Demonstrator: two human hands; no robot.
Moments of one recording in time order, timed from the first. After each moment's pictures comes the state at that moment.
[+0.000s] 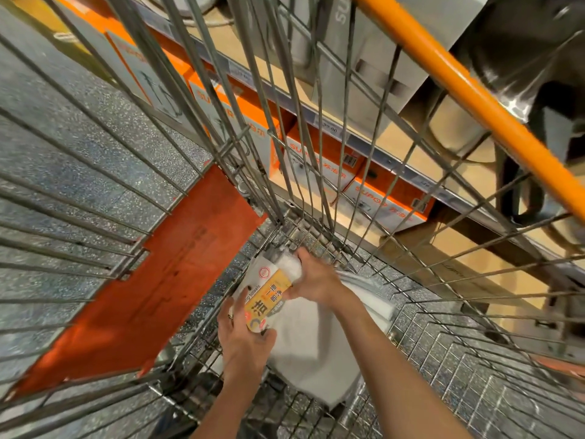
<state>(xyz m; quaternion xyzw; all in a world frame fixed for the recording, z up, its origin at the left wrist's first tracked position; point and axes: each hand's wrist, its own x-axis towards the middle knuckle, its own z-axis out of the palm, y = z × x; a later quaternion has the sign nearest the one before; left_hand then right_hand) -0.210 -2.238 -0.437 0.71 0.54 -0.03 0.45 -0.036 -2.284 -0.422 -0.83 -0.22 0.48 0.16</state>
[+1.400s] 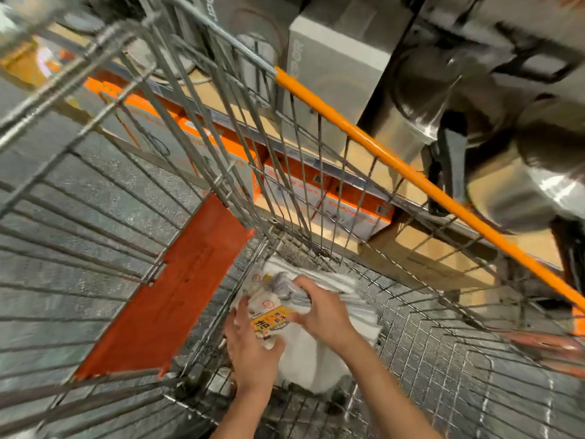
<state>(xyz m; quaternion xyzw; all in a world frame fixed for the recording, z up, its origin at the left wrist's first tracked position) -0.211 -2.256 -0.367 0.73 0.49 -0.02 0.48 -0.091 -2.333 -0.333 -0.87 -0.20 0.36 0.26</state>
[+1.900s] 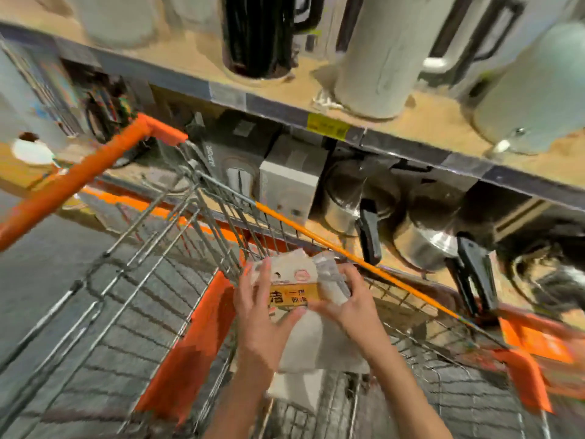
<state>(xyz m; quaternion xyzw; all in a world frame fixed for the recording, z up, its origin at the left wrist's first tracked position) -0.159 -2.224 -0.153 0.83 0.19 0.20 0.49 -0.087 -2.358 -0.102 -0.82 -0.08 0.18 0.54</state>
